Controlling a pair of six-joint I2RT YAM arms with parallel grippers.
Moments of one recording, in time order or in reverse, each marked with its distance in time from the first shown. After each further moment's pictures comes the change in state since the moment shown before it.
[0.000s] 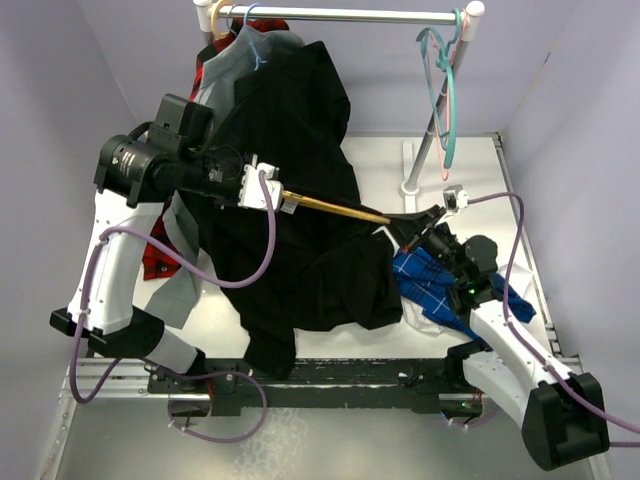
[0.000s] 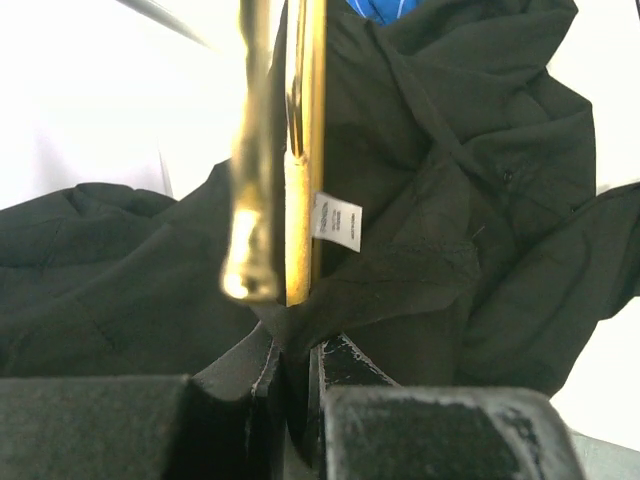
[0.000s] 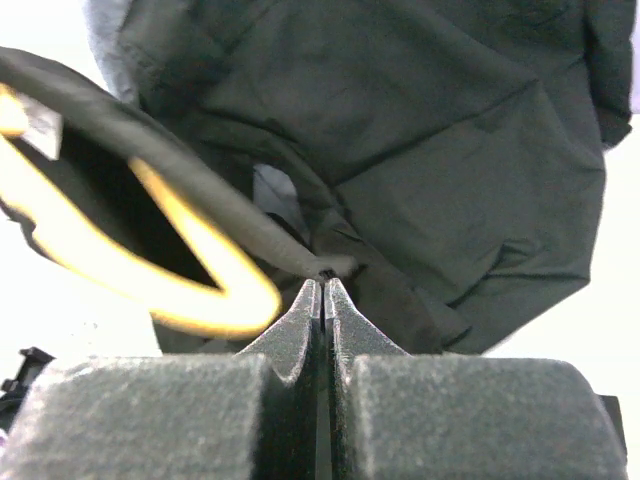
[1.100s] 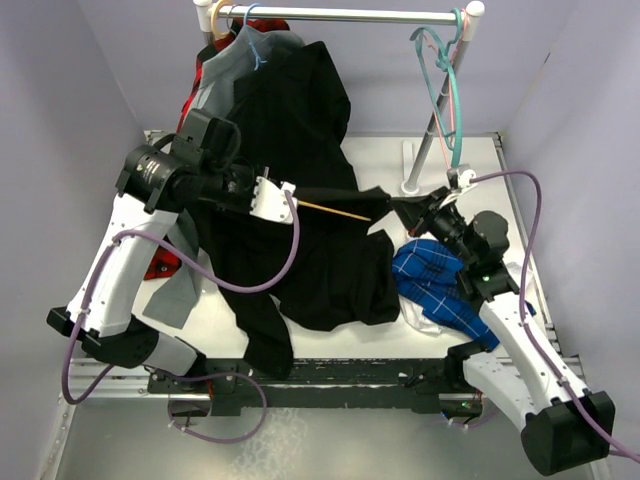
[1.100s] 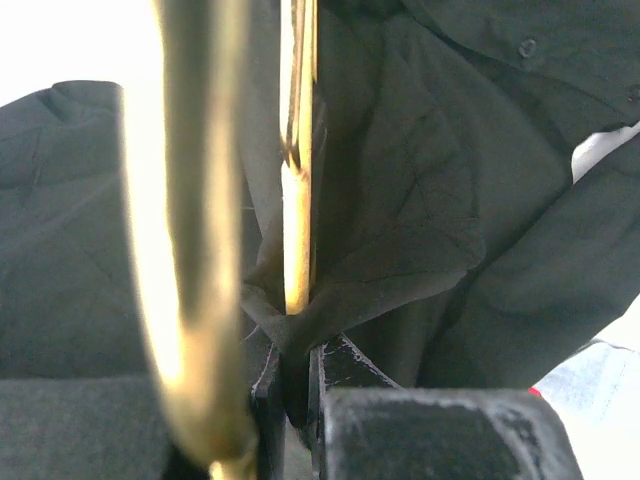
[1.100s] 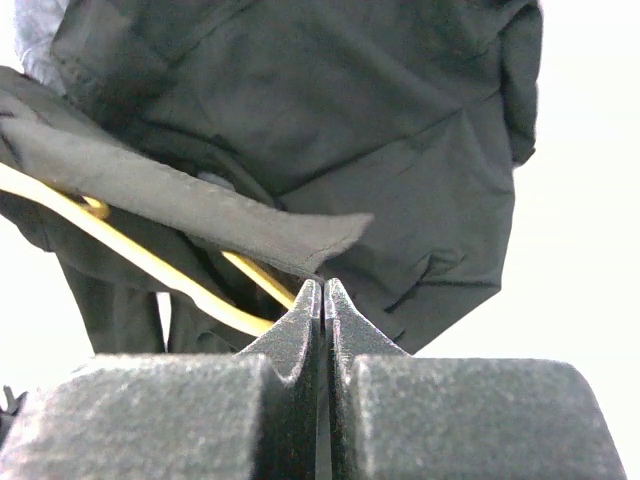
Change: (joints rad) left arm -0.080 -0.059 -0.174 0.106 -0.353 0.042; right arm -0.015 -0.026 0.222 -0.394 0.071 -0.197
